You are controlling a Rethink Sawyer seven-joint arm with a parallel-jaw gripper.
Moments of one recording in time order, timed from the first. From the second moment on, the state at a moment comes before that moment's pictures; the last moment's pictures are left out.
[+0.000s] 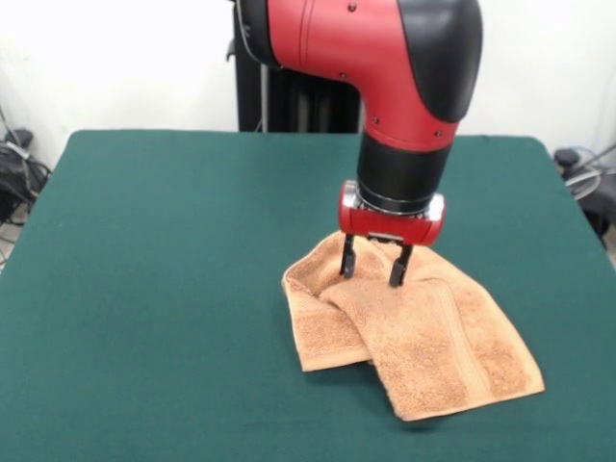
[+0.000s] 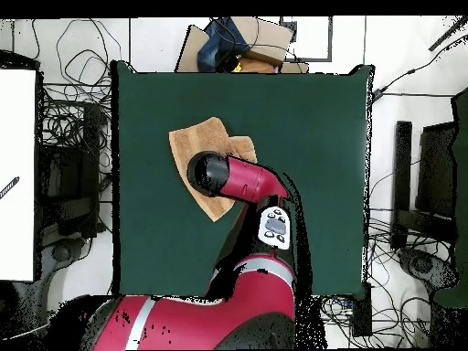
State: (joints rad) arm -0.05 -0.39 -0.14 1.53 0.21 0.42 1.57
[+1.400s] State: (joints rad) arm -0.06 -0.30 -0.15 1.47 0.22 0.31 1.57
